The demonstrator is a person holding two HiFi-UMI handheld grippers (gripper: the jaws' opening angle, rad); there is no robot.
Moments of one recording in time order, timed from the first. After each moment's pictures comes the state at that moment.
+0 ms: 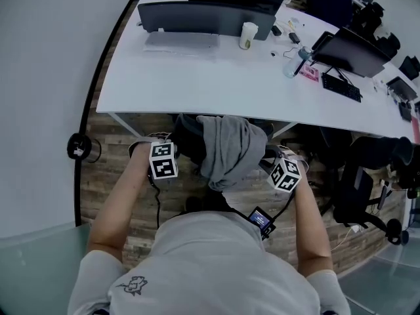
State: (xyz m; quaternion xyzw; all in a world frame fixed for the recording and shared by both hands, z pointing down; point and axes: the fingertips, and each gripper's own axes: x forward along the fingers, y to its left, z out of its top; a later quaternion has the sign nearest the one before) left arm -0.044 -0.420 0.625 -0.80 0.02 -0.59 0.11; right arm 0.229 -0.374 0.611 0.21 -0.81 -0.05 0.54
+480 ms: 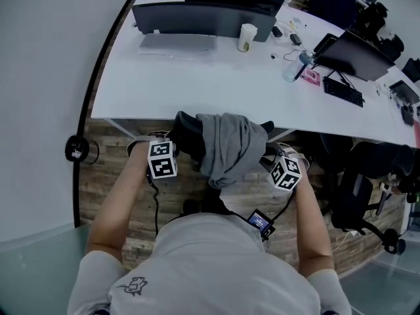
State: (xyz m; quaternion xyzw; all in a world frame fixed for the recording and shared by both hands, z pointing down) left arm -0.013 -0.479 0.625 -0.80 0.02 -0.59 0.10; right arm 0.261 -0.439 0.612 0.20 -0.81 -0.06 0.54
